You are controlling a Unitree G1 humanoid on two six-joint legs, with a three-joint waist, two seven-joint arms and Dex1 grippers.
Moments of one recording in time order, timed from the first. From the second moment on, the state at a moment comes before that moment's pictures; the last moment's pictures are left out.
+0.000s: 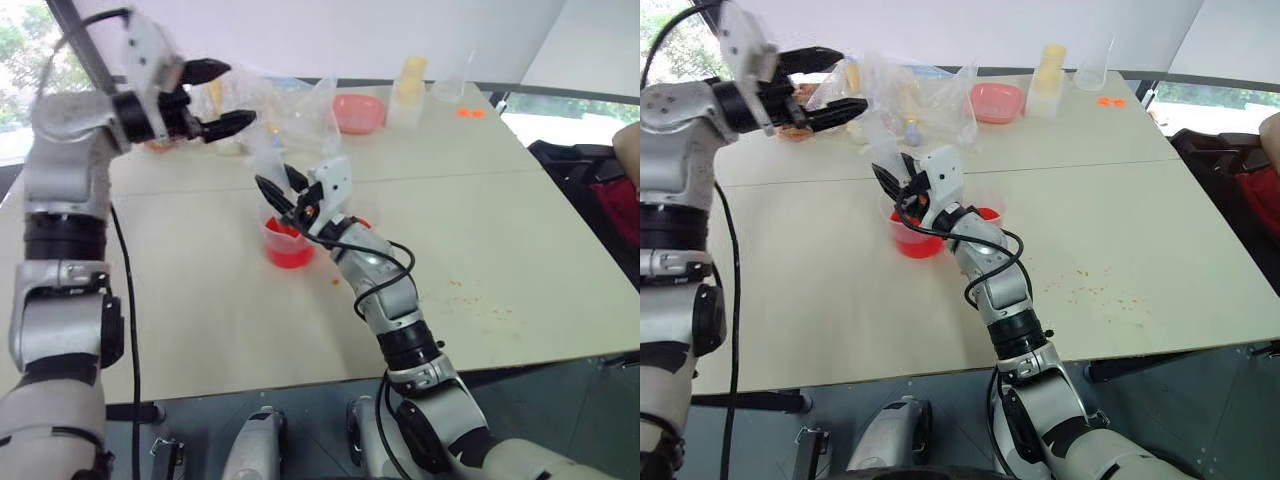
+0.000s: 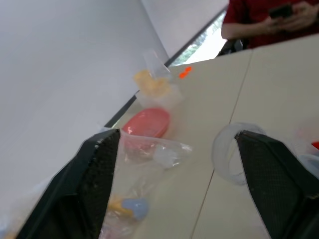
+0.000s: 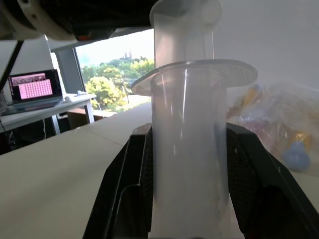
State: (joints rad) left arm -1.04 0.72 0.09 0.40 -0.35 0.28 -1.09; right arm -0.67 0.13 0.15 0.13 0.18 0.15 0.42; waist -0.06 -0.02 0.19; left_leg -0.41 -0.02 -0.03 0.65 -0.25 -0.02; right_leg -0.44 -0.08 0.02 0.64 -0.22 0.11
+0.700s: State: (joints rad) left arm -0.62 0.72 0.27 -0.03 -0.66 0.73 -0.96; right arm -0.75 0.02 -0.01 -0.07 0.30 0.19 0.30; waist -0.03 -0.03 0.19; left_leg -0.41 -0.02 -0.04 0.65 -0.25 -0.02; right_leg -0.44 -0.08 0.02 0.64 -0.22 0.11
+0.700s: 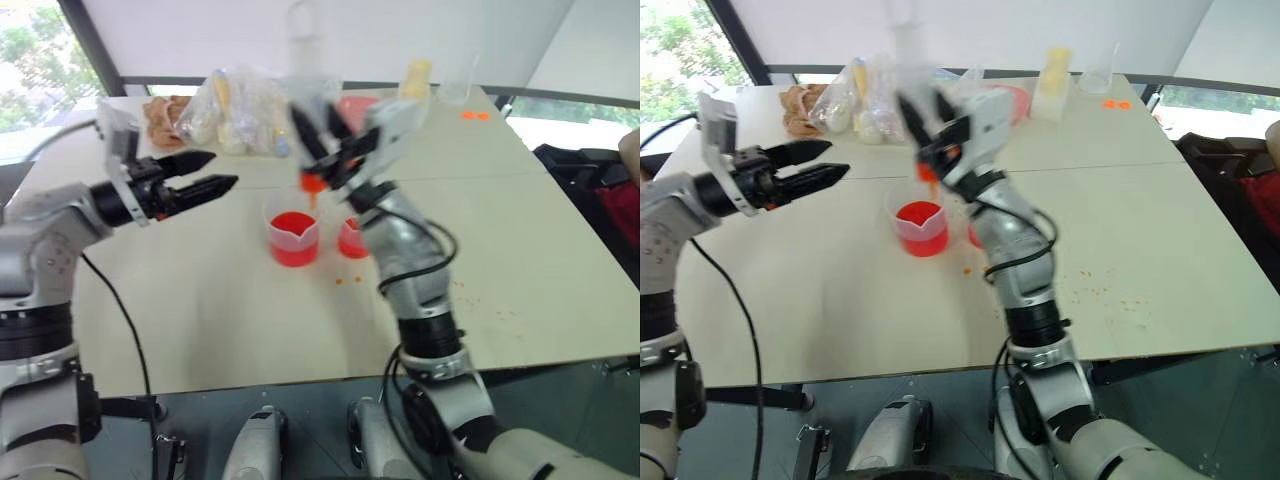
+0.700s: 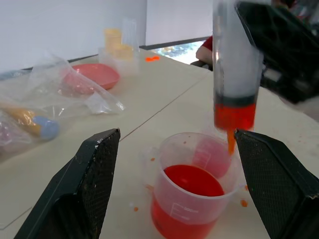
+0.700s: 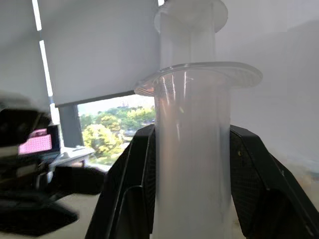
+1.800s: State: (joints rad) left arm -1.36 0.35 0.04 0.79 -0.33 0.08 -1.02; right arm -0.61 -0.03 0.00 0.00 0.23 0.06 0.27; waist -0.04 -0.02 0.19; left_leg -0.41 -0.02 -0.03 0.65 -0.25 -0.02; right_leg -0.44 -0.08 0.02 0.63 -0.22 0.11
